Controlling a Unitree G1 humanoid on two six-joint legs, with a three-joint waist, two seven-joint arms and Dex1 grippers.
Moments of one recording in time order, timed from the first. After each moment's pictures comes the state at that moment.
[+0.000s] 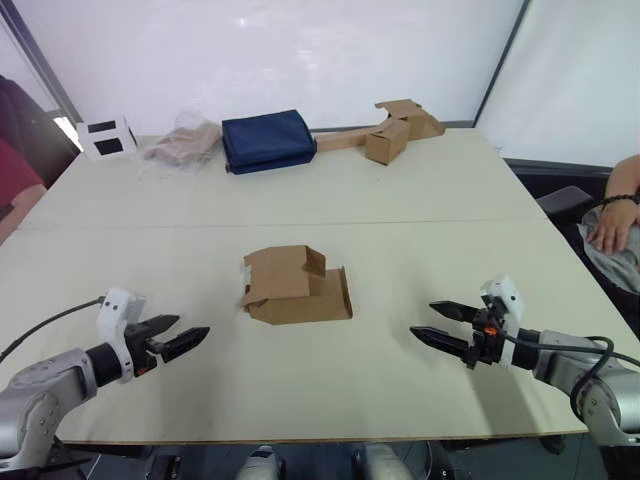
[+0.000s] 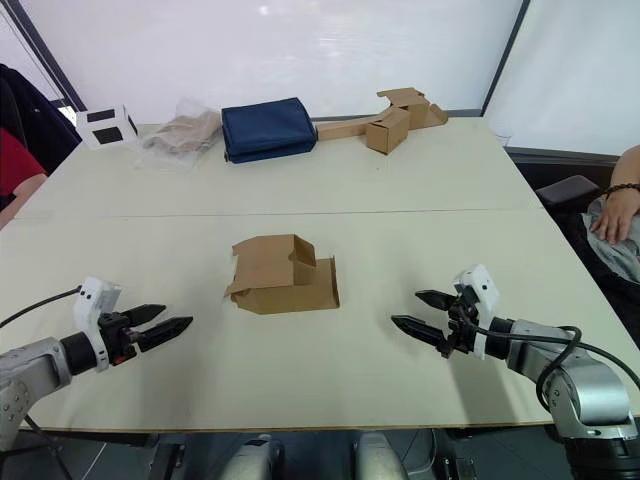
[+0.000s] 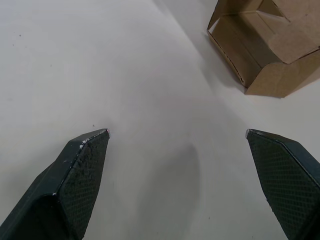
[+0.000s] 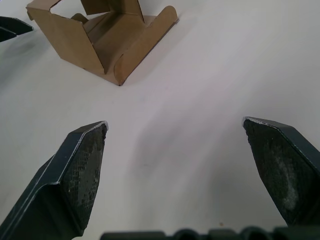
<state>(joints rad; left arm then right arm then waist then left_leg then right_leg) 0.08 0.73 0.38 -0.20 -0.67 0.75 -0.77 -0.04 -0.70 -0.22 -0.23 0.59 0.67 0.92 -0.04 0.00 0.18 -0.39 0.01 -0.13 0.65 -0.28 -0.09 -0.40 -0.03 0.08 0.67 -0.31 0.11</state>
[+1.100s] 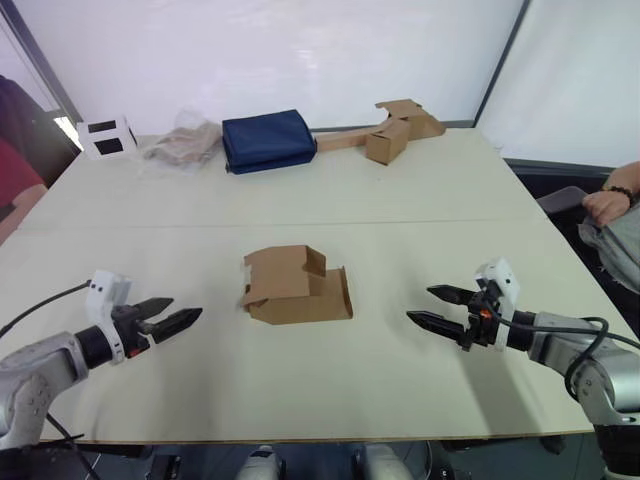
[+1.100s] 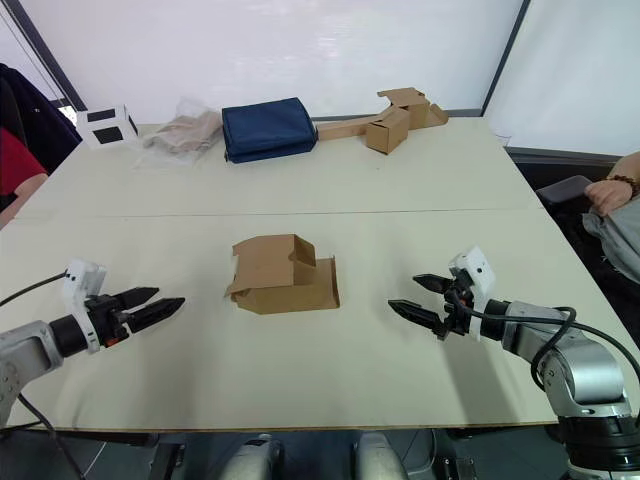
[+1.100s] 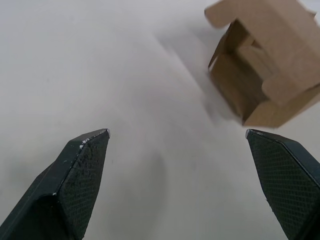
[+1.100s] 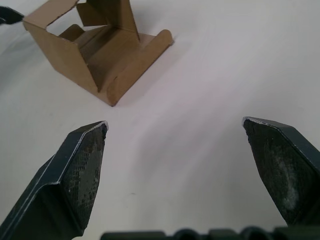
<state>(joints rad) -0.04 0.77 0.42 -0.11 -0.71 0.79 -0.81 -0.13 -0.72 -0.19 -0.21 0.58 0.67 0.88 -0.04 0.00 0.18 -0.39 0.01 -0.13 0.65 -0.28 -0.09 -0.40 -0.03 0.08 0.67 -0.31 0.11</state>
